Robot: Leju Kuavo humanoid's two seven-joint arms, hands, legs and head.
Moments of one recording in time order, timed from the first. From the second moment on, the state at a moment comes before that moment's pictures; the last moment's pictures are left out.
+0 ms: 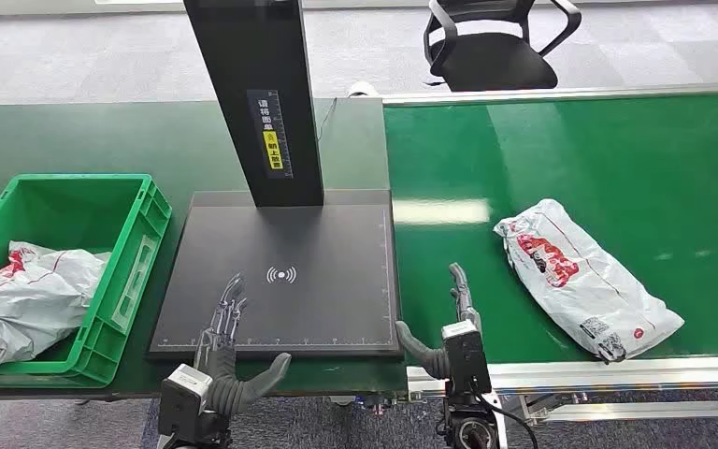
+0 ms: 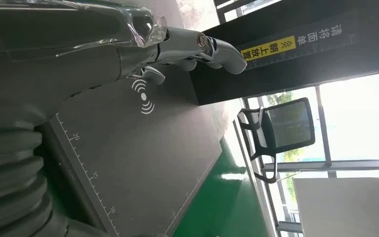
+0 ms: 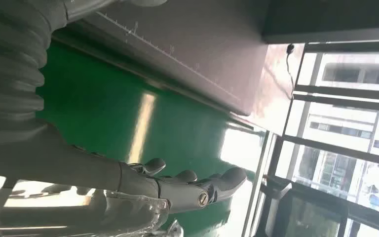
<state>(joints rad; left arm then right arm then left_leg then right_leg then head) 0.11 -0.26 -0.07 -1.40 -0.38 -0.09 -0.49 0.02 0.31 0.07 -1.17 0.39 -0.16 -0.51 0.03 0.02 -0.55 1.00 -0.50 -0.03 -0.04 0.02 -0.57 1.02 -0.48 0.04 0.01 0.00</state>
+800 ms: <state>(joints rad) 0.09 -0.25 -0.08 -1.39 -0.34 -0.12 -0.50 -0.63 -0.02 -0.19 -0.42 0.83 -0.37 -0.06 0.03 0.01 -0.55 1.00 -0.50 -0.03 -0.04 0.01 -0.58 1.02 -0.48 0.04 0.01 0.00</state>
